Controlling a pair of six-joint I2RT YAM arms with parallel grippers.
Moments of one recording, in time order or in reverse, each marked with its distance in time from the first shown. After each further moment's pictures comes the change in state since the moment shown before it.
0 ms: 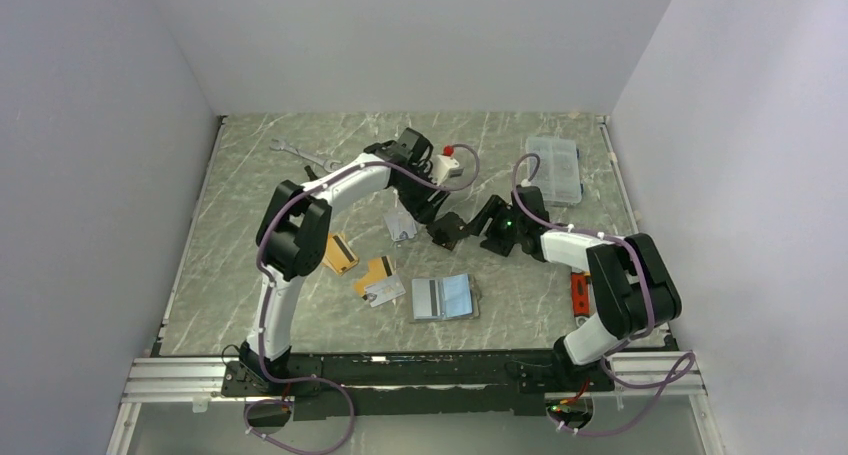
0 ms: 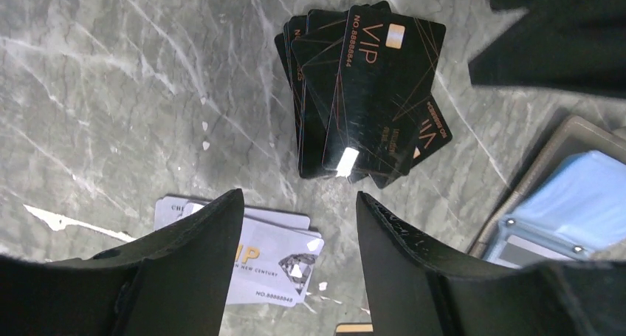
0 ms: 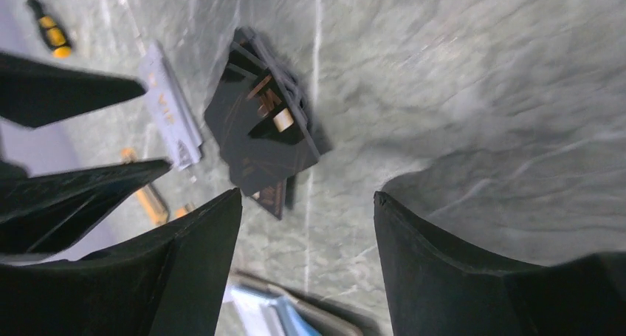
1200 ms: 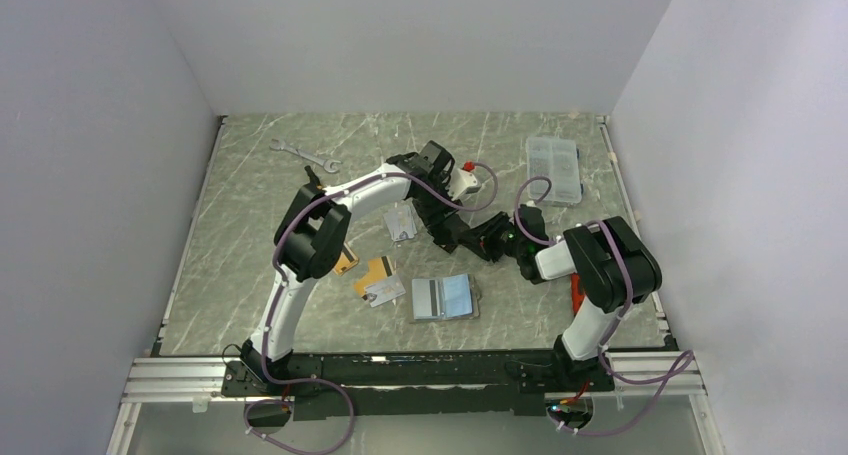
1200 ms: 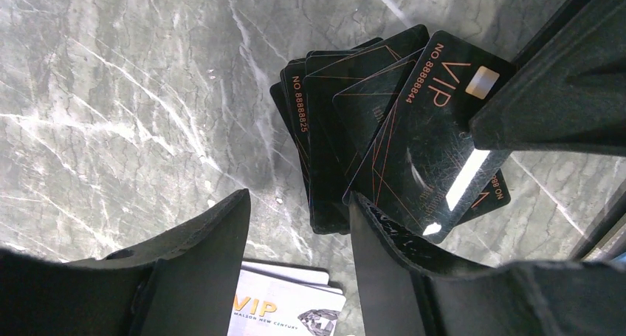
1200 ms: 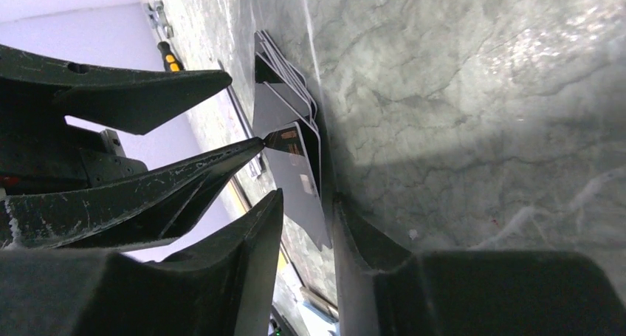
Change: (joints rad) left arm -0.110 0.090 0.048 0.056 -0.187 0.106; right arm -0.012 0.166 -0.237 0.637 -0.151 0.422
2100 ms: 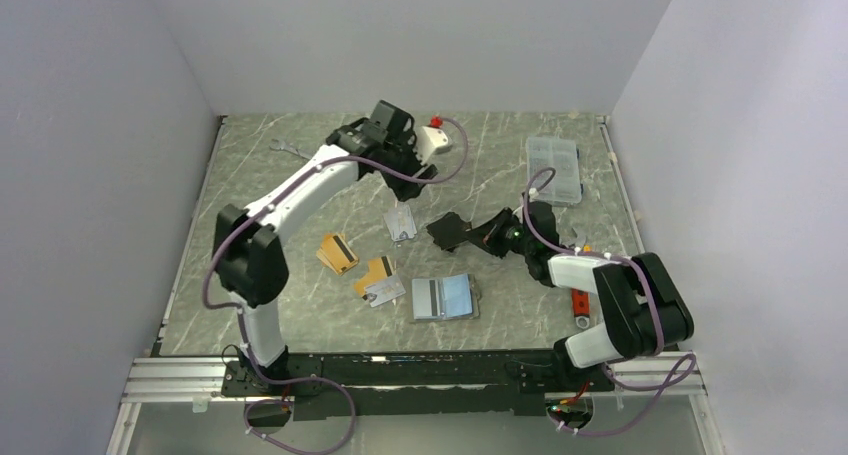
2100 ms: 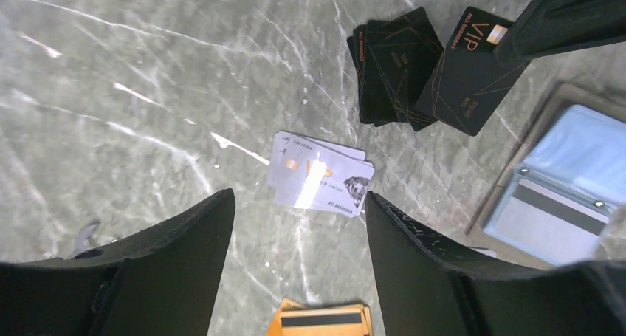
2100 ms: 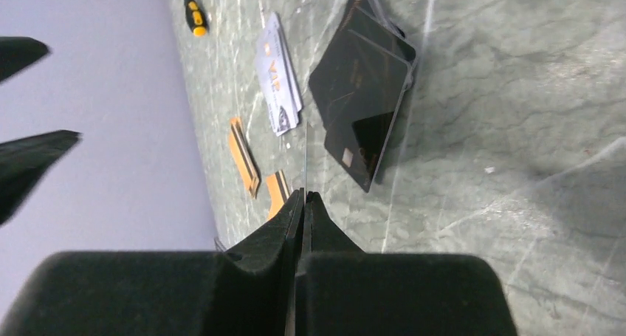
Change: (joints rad) left arm 0.092 -0.345 -0.062 -0.111 0.017 0.023; right arm 0.002 -0.258 -0.013 -0.191 -0.022 -0.165
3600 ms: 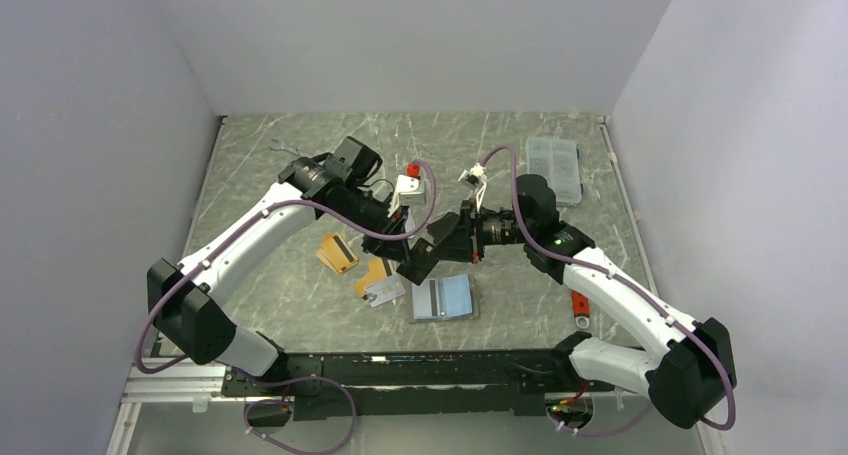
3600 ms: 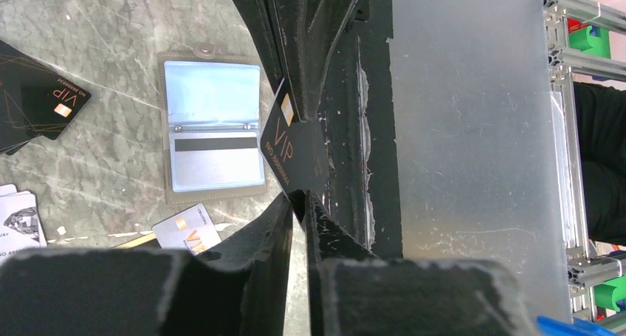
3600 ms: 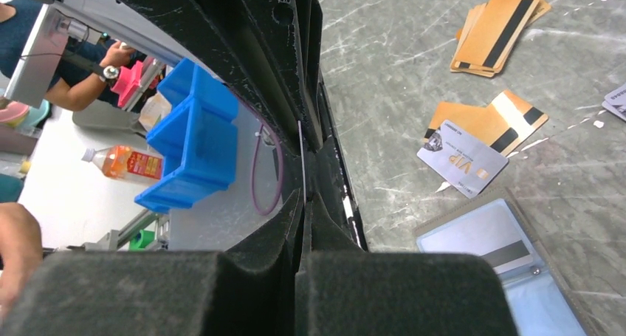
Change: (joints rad) left arm -0.023 -0.429 -0.320 -0.281 0.724 0.071; right arm 0.277 -0.375 0.367 -0.543 -0.512 -0.635
